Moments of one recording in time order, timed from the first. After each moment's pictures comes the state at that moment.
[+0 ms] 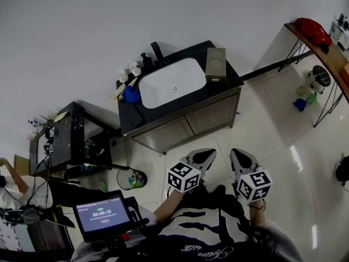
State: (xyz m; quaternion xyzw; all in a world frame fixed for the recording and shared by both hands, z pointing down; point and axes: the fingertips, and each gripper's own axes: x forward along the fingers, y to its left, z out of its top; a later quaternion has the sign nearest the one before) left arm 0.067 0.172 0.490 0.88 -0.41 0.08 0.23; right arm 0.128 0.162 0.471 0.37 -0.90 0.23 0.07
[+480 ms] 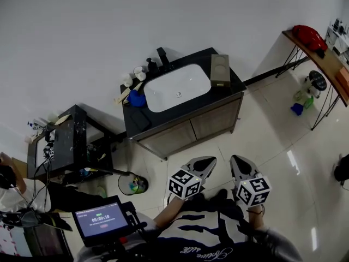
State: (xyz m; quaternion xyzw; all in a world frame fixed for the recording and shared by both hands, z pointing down) left arm 0.036 0.214 0.478 0.89 -0.40 0.08 0.23; right arm 0.096 0.200 0.457 0.39 -0.89 0.22 0.07
